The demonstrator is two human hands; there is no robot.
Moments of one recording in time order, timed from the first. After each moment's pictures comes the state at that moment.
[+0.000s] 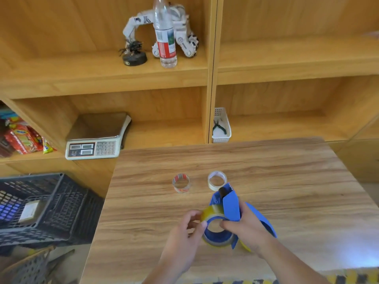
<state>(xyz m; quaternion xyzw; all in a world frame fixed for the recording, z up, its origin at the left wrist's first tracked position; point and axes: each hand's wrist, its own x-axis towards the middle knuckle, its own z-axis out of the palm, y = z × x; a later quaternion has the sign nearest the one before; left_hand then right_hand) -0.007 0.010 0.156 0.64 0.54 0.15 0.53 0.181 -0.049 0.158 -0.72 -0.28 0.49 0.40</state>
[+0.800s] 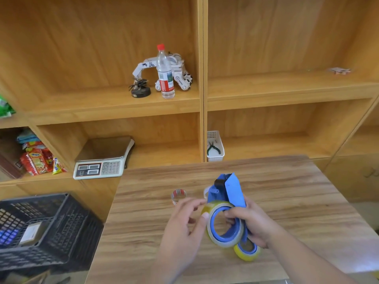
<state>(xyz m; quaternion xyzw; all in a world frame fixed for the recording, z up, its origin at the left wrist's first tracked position) -0.011 -0.034 0.254 0.76 0.37 0.32 0.44 0.190 -0.086 0.247 -0.51 -0.28 0.60 0.56</state>
